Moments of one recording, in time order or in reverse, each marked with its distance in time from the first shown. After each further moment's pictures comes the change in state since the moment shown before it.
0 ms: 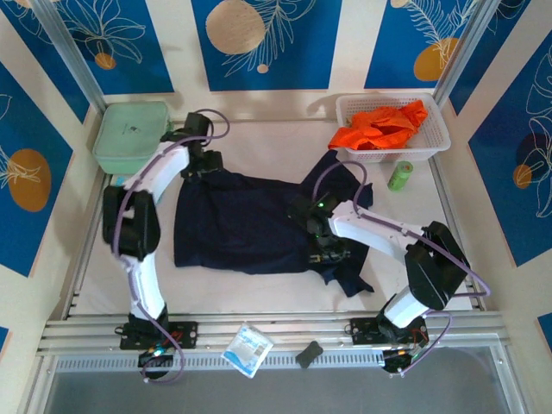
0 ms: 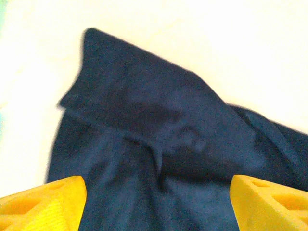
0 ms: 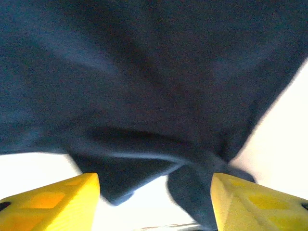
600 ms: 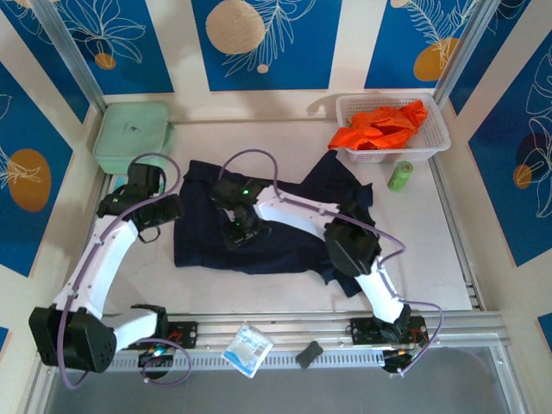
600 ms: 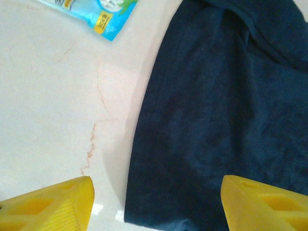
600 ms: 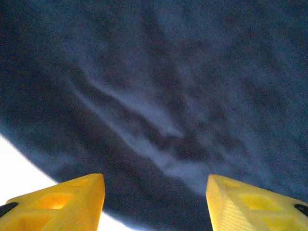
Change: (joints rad) left arm 0.112 -0.782 -0.619 -0.119 -0.009 -0.092; right arm 0.169 0.632 0.735 0.164 -0.210 -0.373
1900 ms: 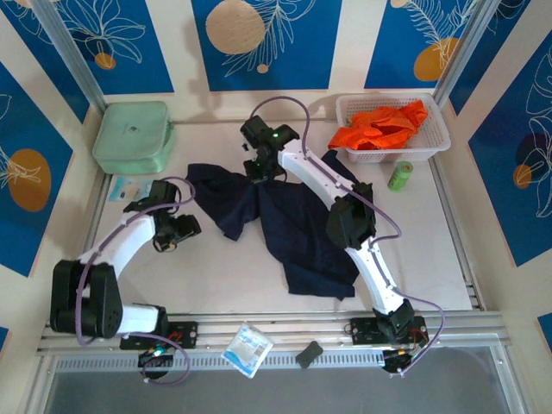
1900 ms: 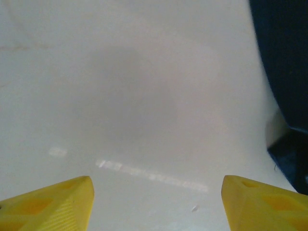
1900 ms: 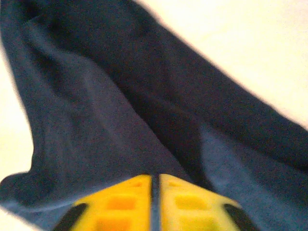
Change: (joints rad) left arm 0.001 0.246 -0.198 0.221 0.222 -0.093; right arm -0.321 0.218 0.540 -0.171 0.015 -0.062
